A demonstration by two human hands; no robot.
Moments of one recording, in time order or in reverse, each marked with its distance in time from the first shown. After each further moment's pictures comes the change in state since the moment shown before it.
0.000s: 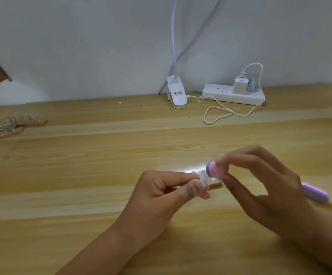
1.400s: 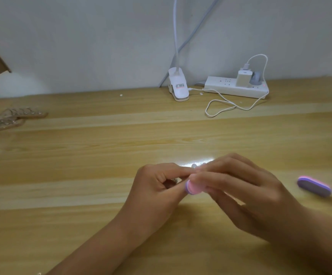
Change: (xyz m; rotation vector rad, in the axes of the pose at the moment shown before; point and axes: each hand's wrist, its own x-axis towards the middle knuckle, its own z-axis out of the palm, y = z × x) left_hand -0.001 -0.008 -0.001 0.257 0.076 0.109; right_hand -0.002 -0.007 0.010 -0.001 -0.222 -0.083
